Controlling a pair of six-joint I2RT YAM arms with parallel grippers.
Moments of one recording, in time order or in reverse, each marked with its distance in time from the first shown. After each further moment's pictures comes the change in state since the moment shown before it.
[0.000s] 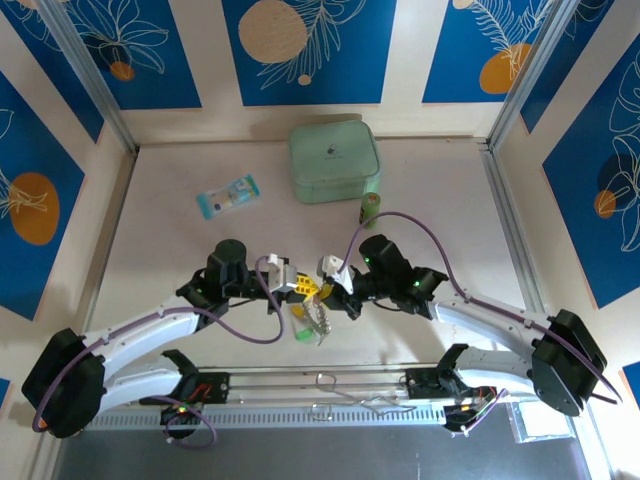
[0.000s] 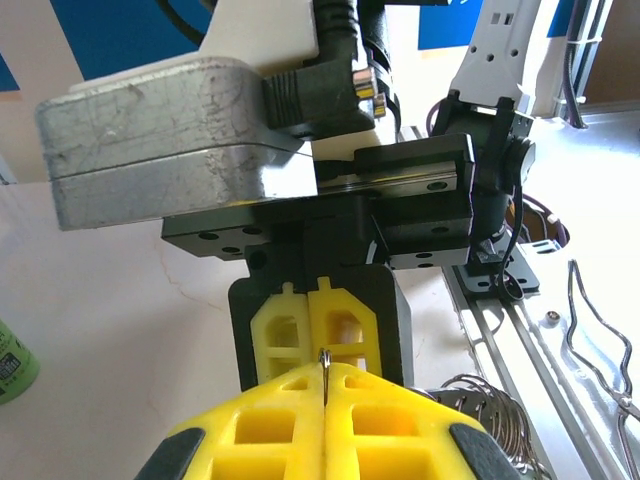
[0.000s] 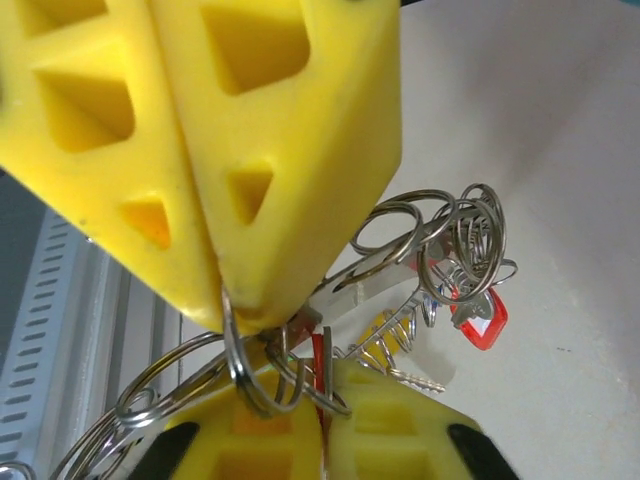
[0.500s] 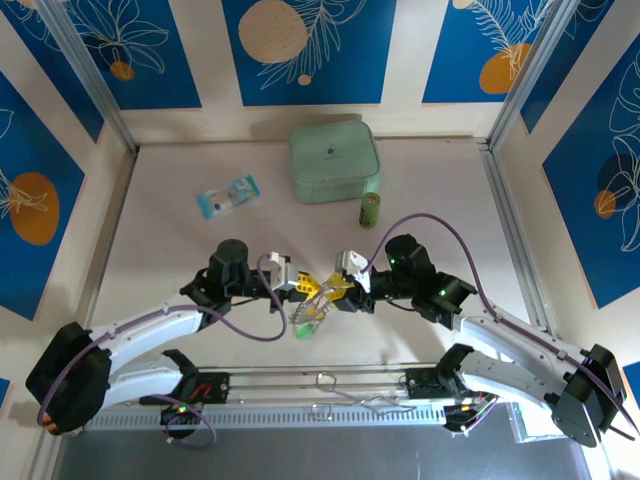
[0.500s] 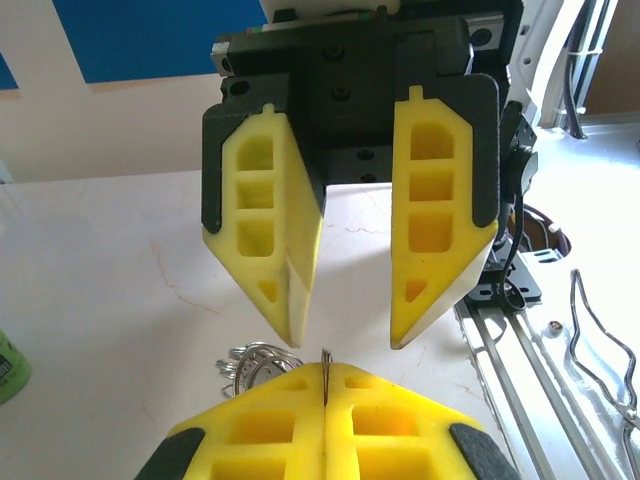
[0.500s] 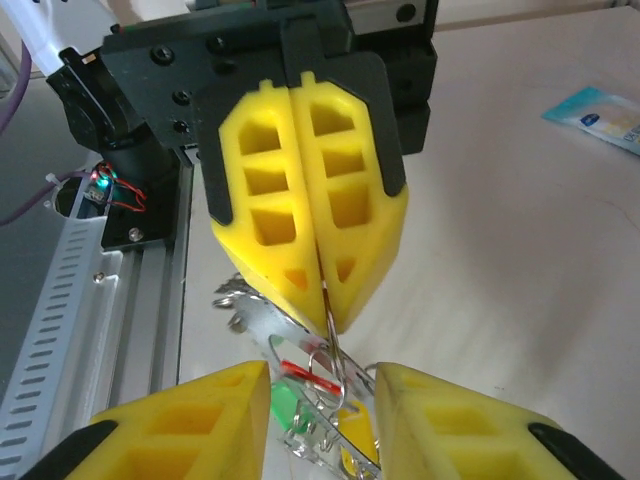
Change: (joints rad) left arm 0.000 0.048 -0.008 0.077 0.009 -0.046; right arm -0.053 -0.201 -0.034 0.006 -0.035 -0.010
